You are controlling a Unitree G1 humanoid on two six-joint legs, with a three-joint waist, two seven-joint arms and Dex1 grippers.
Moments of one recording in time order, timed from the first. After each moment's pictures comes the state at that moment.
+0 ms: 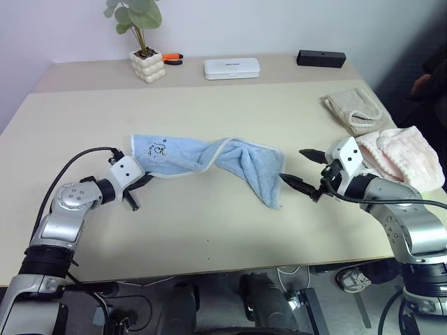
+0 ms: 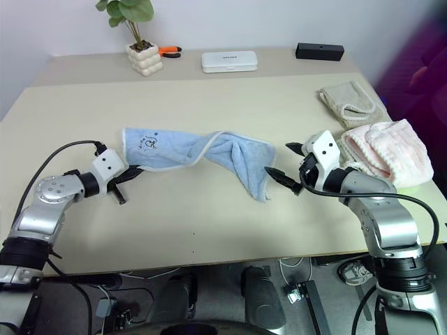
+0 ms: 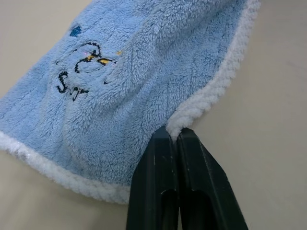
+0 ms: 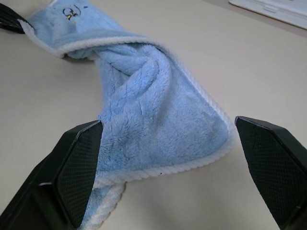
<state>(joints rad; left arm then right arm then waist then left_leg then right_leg) -0.29 0.75 0.01 0.21 -0.08 0.05 -0.83 -0.27 -0.68 -0.09 -0.23 0.39 0.49 0.77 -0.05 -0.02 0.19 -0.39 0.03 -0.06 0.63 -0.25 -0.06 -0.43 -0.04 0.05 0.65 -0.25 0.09</state>
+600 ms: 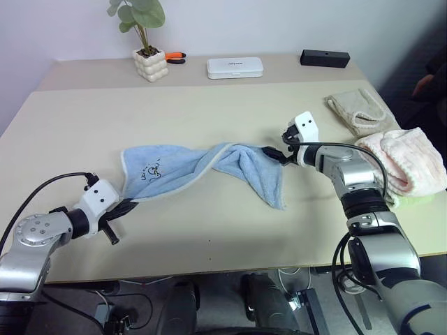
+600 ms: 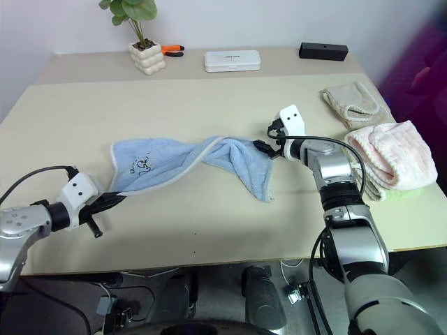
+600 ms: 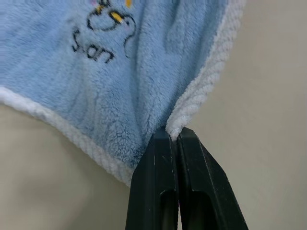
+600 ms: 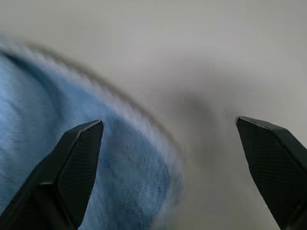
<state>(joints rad) 0.08 0.84 0.22 -0.22 -0.22 0.32 -0.86 -0.84 -0.45 0.05 0.71 0.16 0.41 0.68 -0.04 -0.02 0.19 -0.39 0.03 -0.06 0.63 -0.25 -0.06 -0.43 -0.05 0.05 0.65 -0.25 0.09</state>
